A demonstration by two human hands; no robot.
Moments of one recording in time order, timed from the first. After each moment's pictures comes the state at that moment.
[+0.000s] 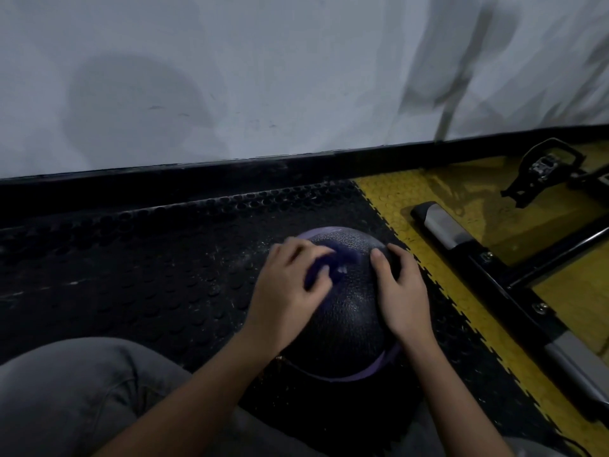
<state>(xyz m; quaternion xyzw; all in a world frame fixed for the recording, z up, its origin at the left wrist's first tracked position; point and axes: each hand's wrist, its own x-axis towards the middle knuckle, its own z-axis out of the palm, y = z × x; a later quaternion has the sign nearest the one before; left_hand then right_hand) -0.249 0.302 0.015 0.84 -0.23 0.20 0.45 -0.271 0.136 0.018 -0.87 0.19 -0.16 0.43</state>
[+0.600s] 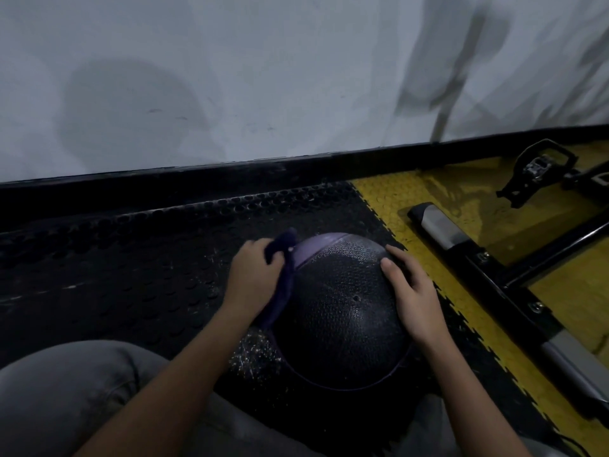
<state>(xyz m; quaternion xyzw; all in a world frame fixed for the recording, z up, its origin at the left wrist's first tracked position) -0.215 0.323 0.003 0.87 -0.04 0.05 0.50 -0.281 0.115 0.024 -0.84 0.15 -0.12 0.50</state>
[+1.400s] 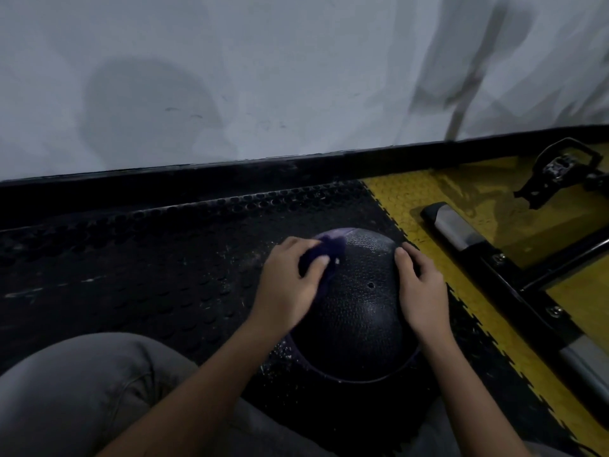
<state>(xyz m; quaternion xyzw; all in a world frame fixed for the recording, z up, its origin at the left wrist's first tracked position) -0.243 0.309 0.022 0.82 -0.11 0.09 0.55 -0.269 0.127 0.020 -0.85 0.20 -0.17 0.45</state>
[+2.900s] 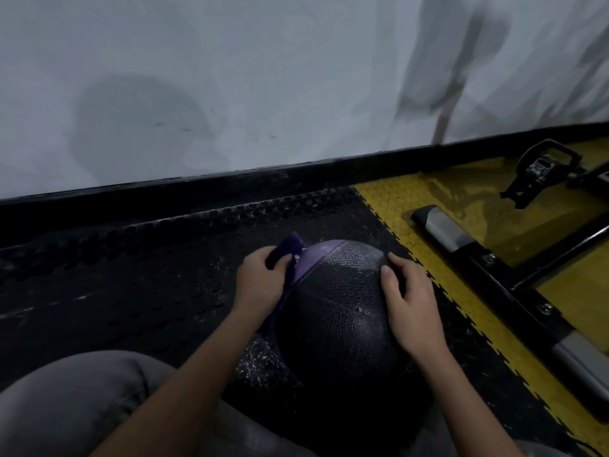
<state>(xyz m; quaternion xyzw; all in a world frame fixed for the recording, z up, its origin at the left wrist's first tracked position) -0.215 0.319 0.014 0.81 0.05 -0.01 0.59 -0.284 0.129 0.014 -0.90 0.13 -0.18 0.38</state>
